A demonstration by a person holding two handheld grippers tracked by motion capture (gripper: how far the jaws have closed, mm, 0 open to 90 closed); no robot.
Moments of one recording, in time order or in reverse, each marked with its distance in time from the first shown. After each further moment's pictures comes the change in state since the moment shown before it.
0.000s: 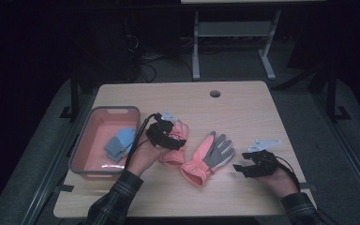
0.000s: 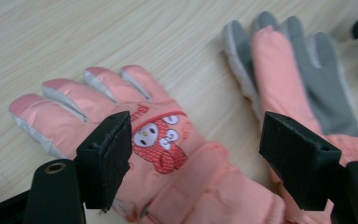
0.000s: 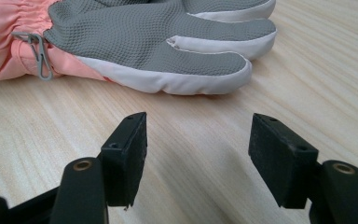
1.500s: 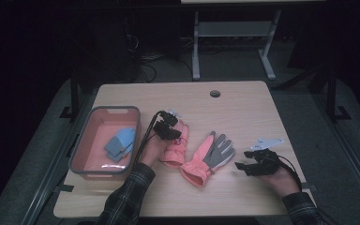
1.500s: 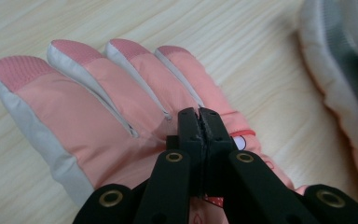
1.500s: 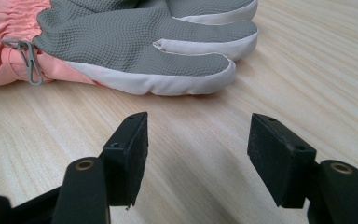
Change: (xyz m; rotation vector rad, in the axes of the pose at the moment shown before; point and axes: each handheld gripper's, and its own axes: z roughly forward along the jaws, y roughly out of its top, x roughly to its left) left arm 0.027 0.005 0.061 0.094 0.005 -0.054; right arm -0.006 -0.001 -0.003 -0.018 -0.014 0.016
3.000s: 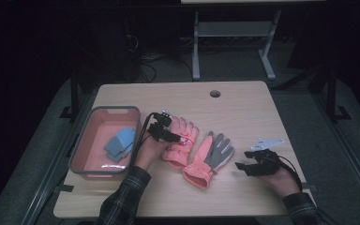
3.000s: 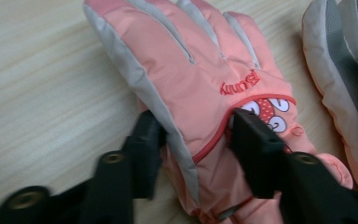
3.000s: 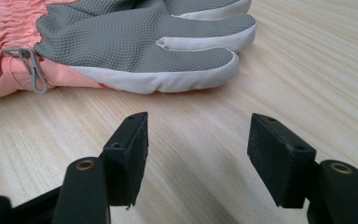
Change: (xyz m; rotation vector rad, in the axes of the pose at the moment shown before) left arm 0.012 -0.013 -0.013 0.045 -0.015 -0.145; right arm 0.000 0.000 -0.001 0.000 -0.005 0.000
